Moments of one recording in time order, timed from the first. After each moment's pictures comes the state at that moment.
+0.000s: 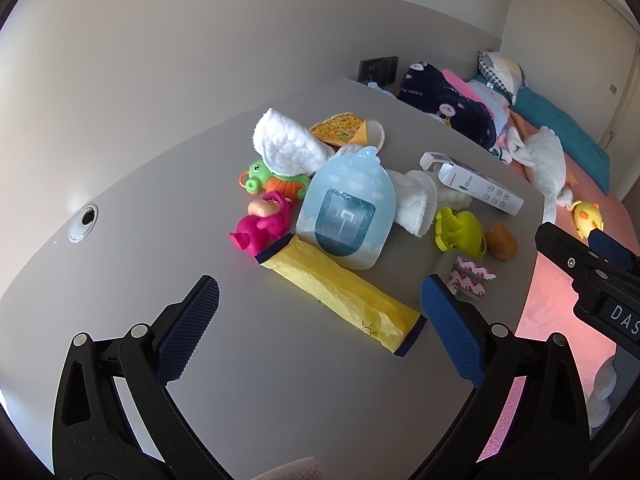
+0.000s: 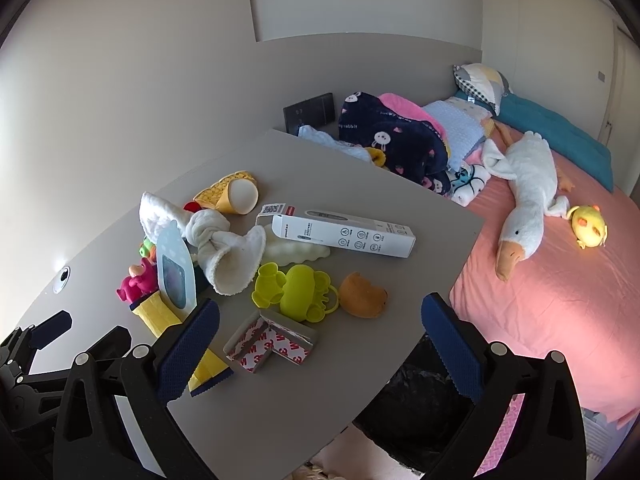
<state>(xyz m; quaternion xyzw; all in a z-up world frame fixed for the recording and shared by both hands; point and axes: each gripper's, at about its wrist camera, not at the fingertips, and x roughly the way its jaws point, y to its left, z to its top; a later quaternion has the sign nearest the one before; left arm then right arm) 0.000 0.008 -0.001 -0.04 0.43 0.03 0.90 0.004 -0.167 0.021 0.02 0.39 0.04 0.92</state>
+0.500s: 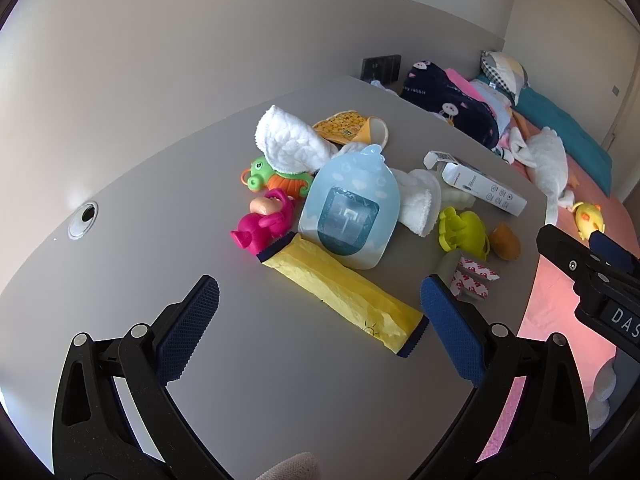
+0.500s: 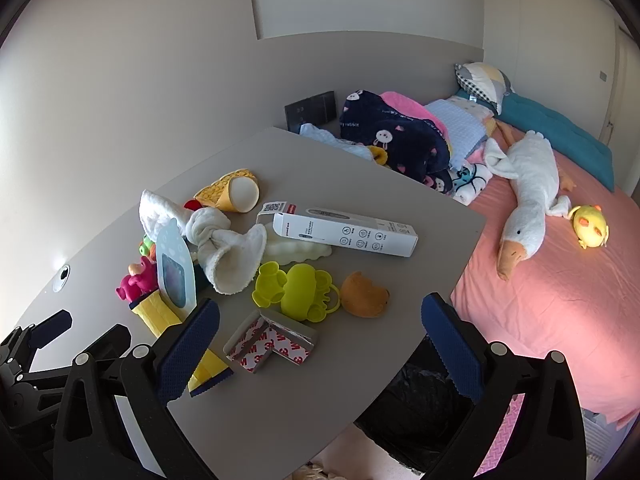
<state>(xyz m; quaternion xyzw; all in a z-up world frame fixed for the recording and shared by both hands) -0.001 0.008 -0.004 -0.04 0.43 0.03 0.90 0.006 -0.166 0.020 0.02 0.39 0.04 0.92</state>
